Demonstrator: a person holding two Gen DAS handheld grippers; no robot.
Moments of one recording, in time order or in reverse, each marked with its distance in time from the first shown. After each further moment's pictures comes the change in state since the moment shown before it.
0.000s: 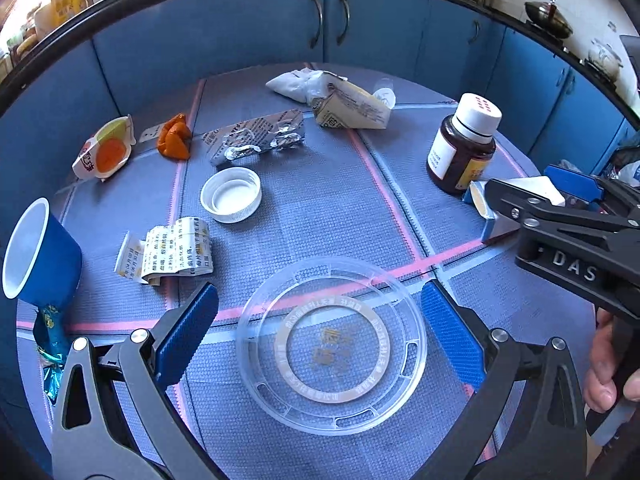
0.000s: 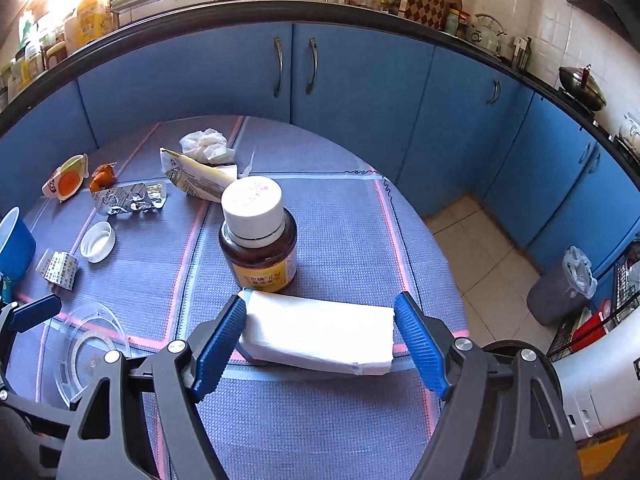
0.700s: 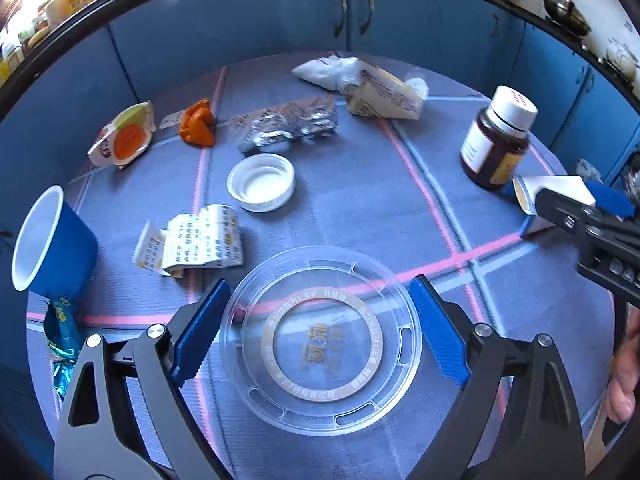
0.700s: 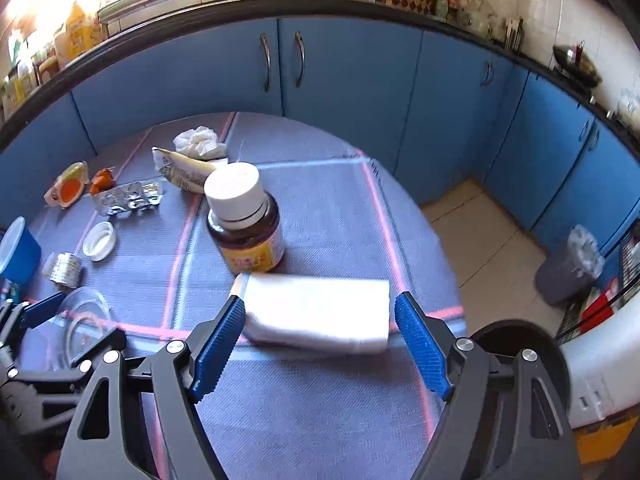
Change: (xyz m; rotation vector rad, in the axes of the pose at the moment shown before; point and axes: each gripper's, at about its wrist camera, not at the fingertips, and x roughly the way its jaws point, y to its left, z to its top) left arm 0.002 0.013 -0.005 -0.028 0.026 0.071; right arm -0.008 -0.019 -0.009 0.081 0.033 0.062
